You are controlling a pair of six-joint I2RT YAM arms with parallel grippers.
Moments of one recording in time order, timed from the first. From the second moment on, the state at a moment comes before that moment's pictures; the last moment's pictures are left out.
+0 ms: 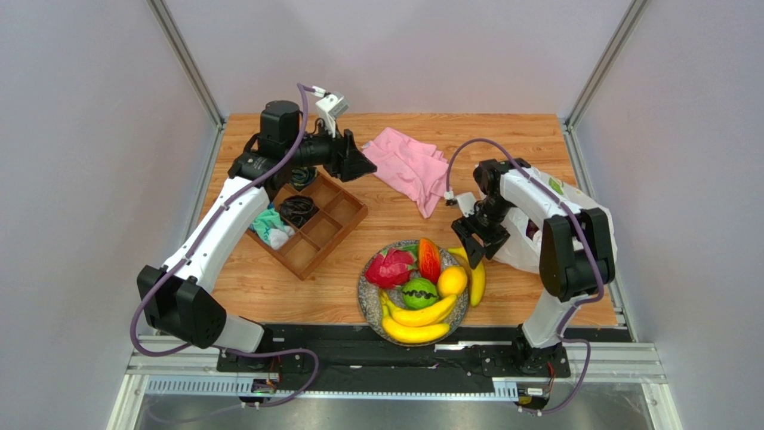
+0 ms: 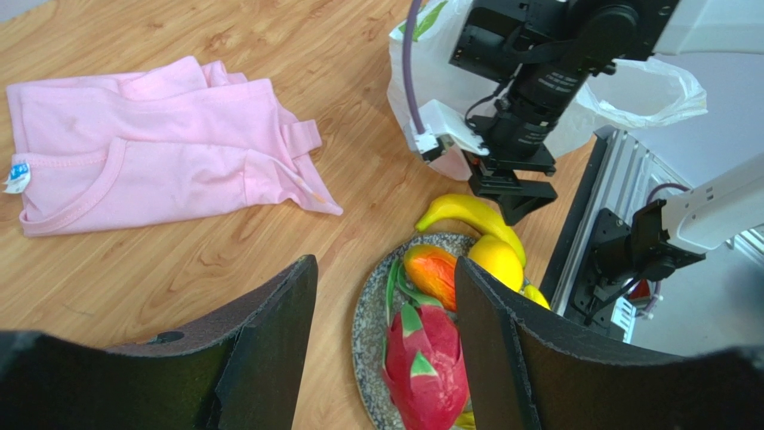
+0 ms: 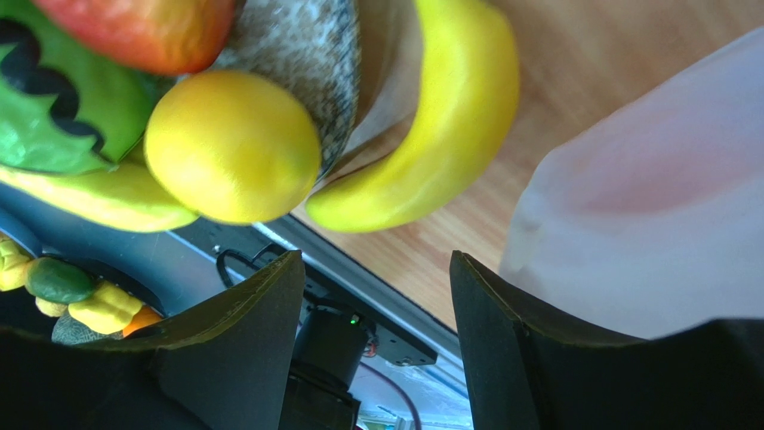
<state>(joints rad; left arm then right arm) -0.37 1.43 1.42 -0.36 0.74 -0.11 0.23 1.73 1.28 -1.27 -0.31 -0.44</state>
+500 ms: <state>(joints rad) -0.37 1.46 1.42 -0.42 0.72 -0.06 0.22 1.94 1.36 -1.16 -0.23 -0.42</state>
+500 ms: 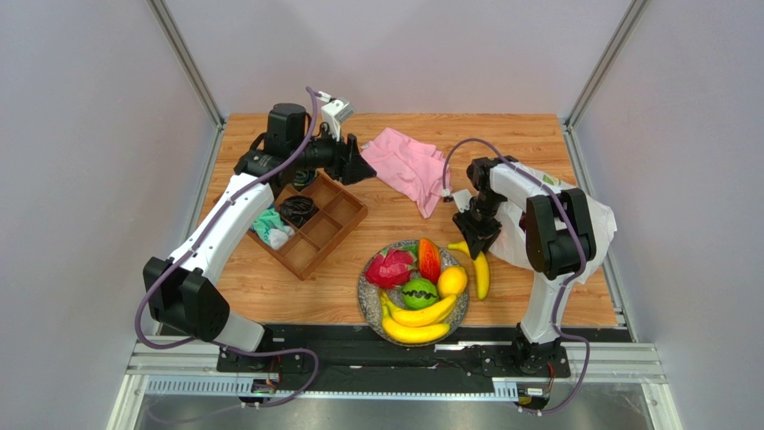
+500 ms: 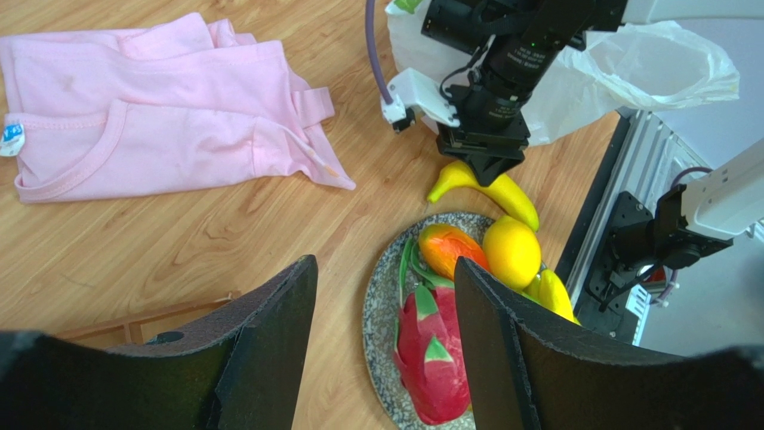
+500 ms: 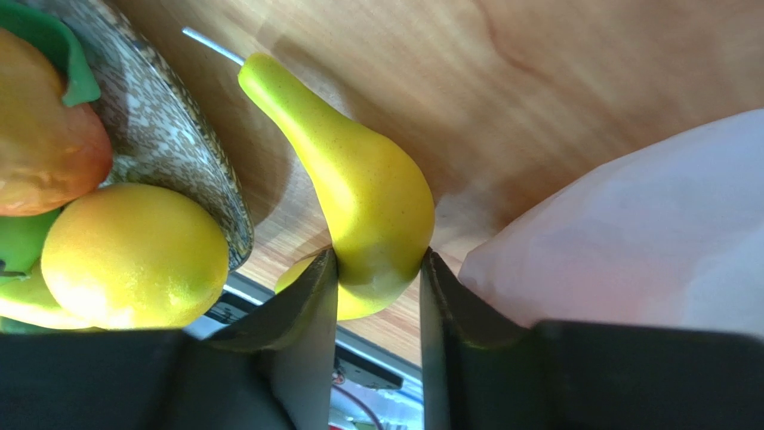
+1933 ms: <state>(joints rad) -0.44 1.53 1.45 -0.45 0.70 -0.01 0.36 2.09 1.66 -1.29 -0.45 -0.43</state>
